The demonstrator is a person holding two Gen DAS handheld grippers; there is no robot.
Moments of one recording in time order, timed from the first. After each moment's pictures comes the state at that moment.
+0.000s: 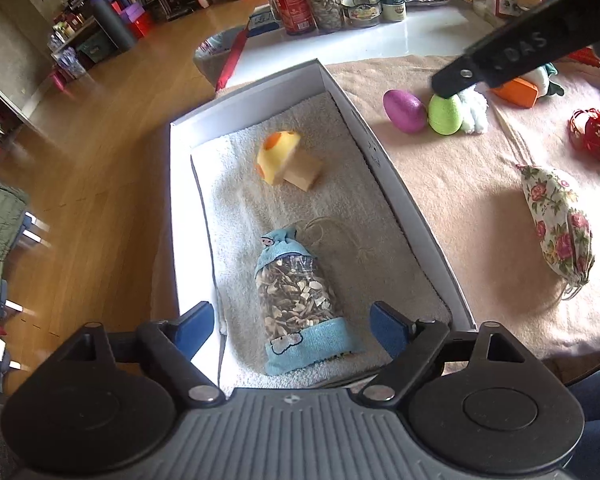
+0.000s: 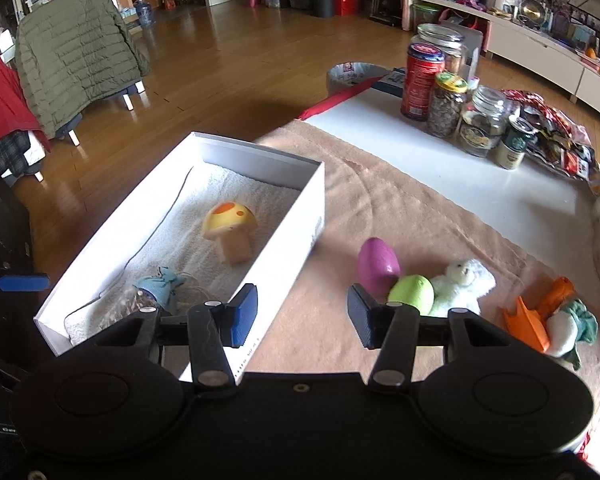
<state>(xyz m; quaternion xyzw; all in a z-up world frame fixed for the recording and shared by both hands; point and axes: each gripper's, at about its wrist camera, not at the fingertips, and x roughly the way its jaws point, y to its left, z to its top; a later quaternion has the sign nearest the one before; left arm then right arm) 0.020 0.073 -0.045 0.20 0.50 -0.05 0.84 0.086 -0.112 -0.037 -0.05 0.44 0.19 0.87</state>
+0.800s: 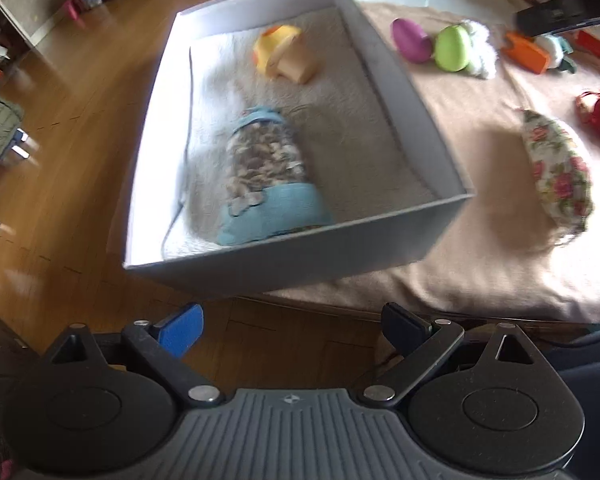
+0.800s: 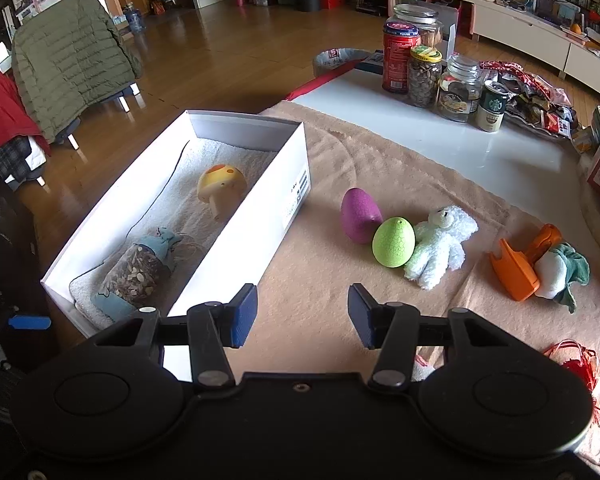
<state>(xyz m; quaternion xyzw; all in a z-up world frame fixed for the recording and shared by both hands) -0.021 0.098 -0.111 0.13 0.57 0.00 0.81 0.047 -0.140 -0.049 -0.03 0.45 0.18 0.87</state>
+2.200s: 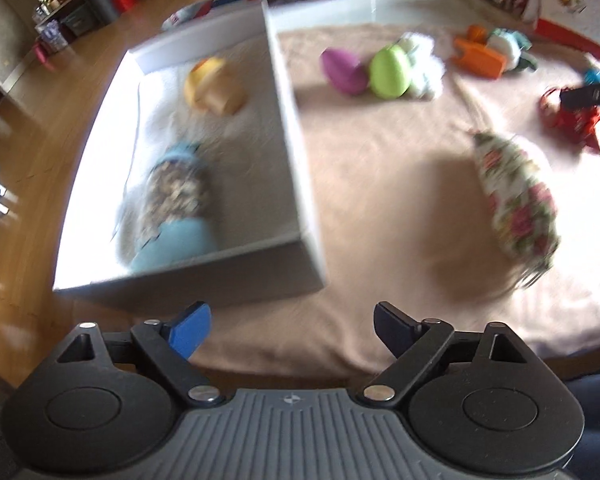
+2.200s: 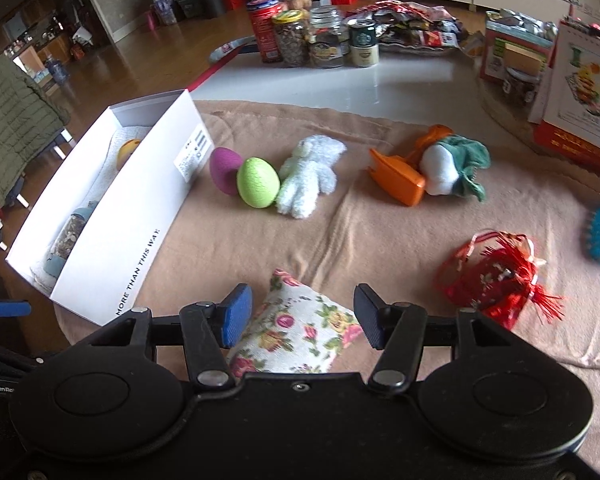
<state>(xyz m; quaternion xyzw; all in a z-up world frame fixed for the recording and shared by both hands) 0.010 0.001 -0.089 0.15 0.53 -0.08 0.83 0.012 -0.263 -0.078 0.07 0.47 0.07 0.87</state>
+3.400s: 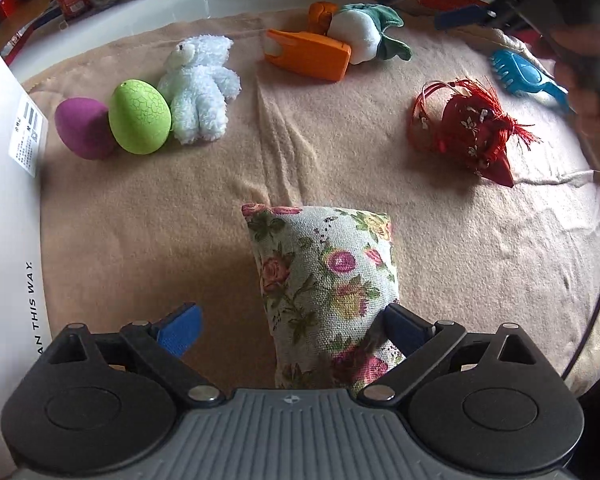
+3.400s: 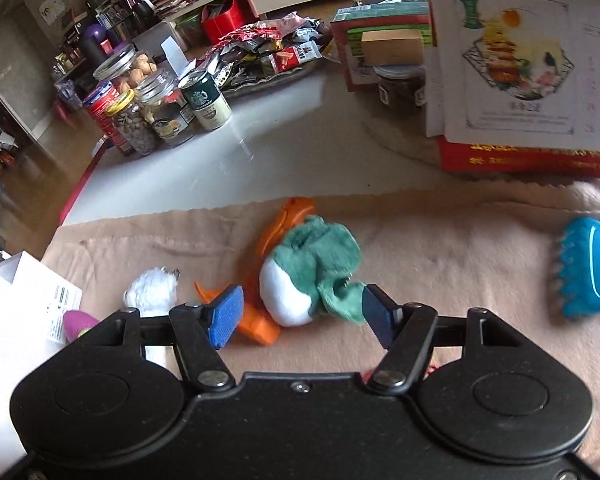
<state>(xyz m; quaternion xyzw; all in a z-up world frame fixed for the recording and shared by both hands) 0.089 -0.163 -0.157 0.12 0.57 -0.23 0.78 0.150 -0.382 -0.125 0.19 0.44 -0.05 0.87</state>
